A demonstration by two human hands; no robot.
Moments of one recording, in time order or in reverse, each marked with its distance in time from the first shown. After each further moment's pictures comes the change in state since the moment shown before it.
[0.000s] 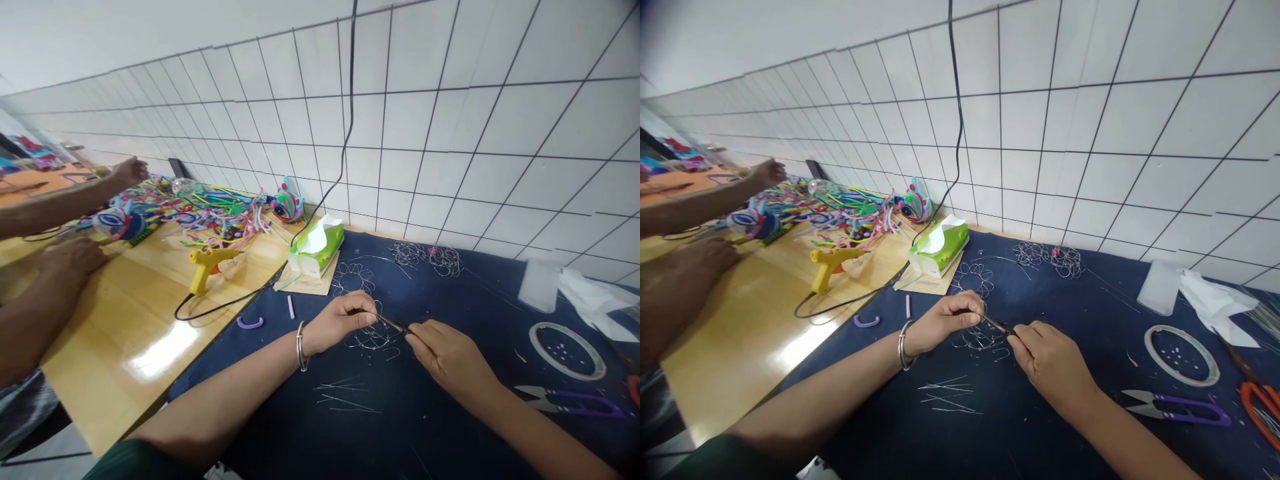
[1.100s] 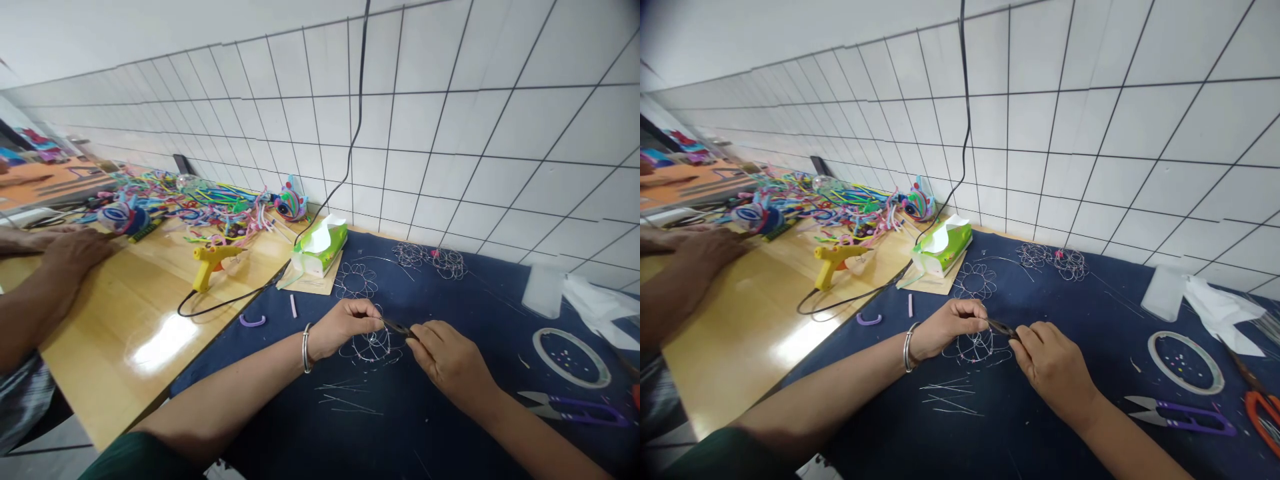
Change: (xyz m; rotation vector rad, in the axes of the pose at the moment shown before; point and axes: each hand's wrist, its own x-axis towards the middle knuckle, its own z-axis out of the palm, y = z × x) left_hand -0.002 -0.010 0.010 -0.334 0.089 -0.256; right_hand 0.002 -0.002 0.004 -0.118 0.087 -0.074
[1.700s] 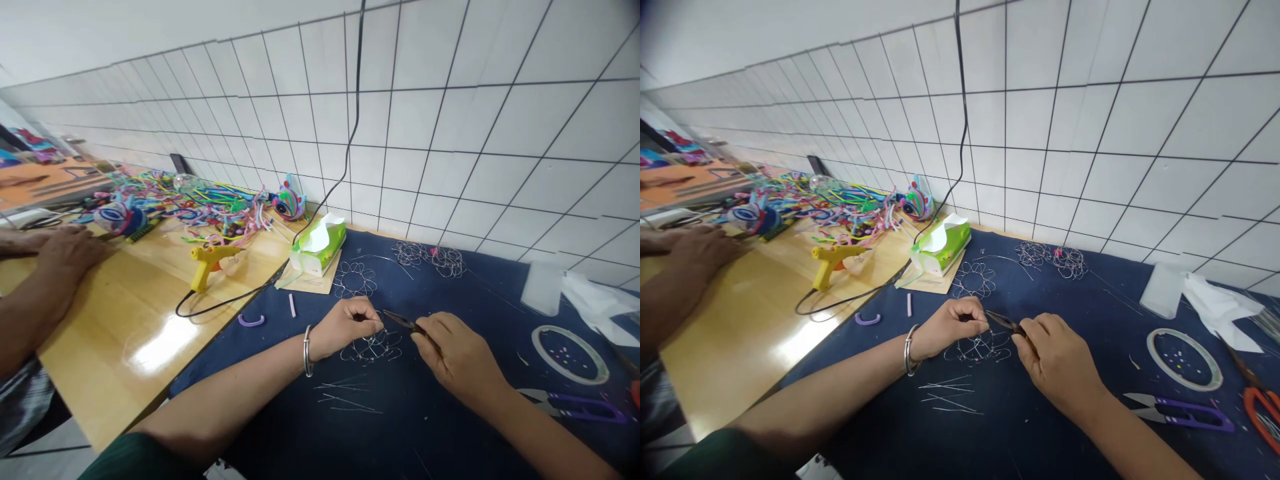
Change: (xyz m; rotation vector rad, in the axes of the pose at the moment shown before) left_hand -0.003 0.005 0.001 0.401 0.002 0.204; right_hand 0.004 0.004 -0.012 0.014 -0.005 0.040
